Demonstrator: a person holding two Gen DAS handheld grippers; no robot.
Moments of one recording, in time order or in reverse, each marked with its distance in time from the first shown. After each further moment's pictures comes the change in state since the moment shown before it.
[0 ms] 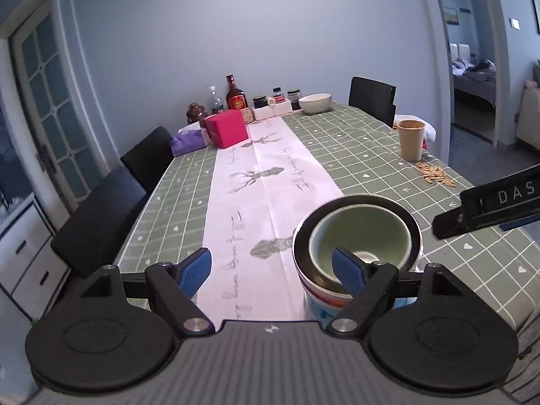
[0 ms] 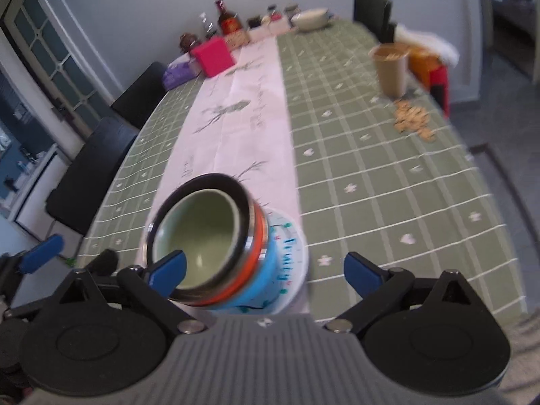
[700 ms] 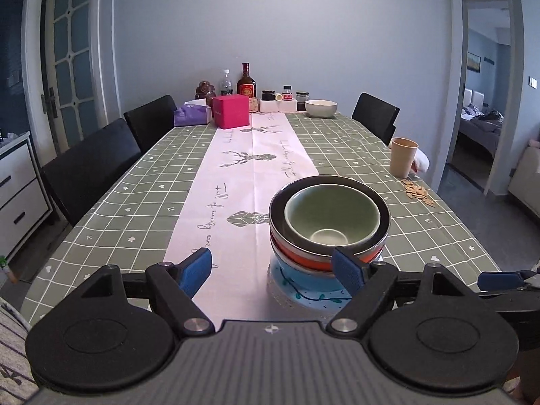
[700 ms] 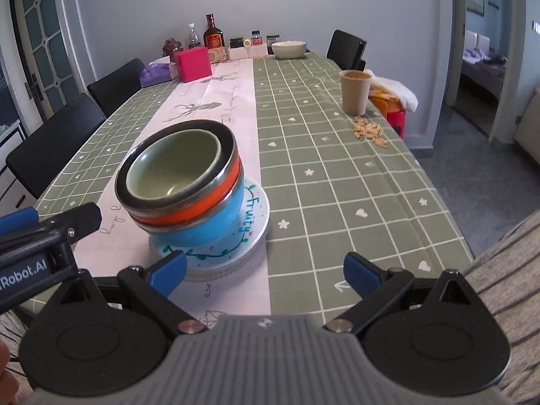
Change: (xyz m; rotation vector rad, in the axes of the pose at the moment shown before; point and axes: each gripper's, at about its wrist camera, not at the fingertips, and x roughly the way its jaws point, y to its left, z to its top) left arm -0.020 0.002 -0.037 -0.207 -0.006 -0.058; right arm -0.008 0.027 -0.081 -0.158 -0.098 -0.151
